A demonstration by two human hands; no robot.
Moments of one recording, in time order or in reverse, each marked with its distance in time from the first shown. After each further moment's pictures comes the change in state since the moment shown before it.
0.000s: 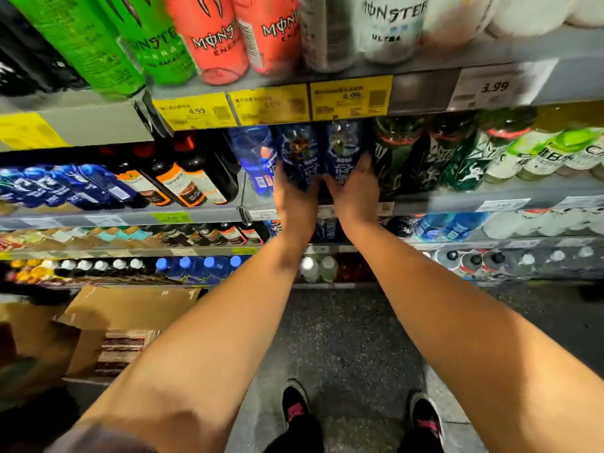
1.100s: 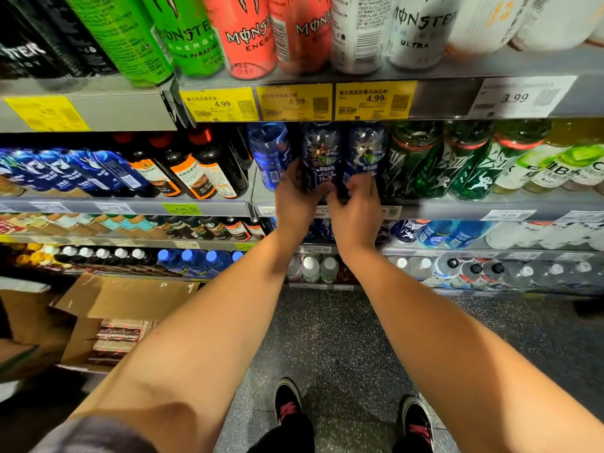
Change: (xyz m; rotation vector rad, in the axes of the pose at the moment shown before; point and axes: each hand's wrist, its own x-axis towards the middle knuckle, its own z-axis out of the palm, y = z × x) left_hand 0.004 -0.002 -0.029 0.041 -0.166 0.068; right_hand -0.043 0.004 0.012 0.006 0.232 -0.238
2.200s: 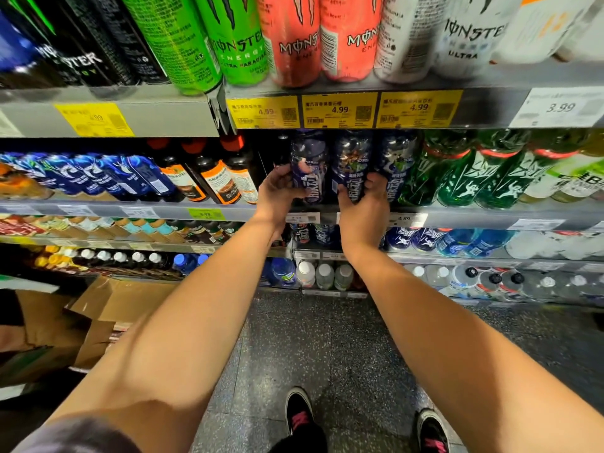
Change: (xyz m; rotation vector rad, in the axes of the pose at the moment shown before) left_hand 0.043 -0.030 -0.071 -0.475 -0.080 -0.316; right_hand -0.001 -0.036 0.024 0.054 0.032 0.220
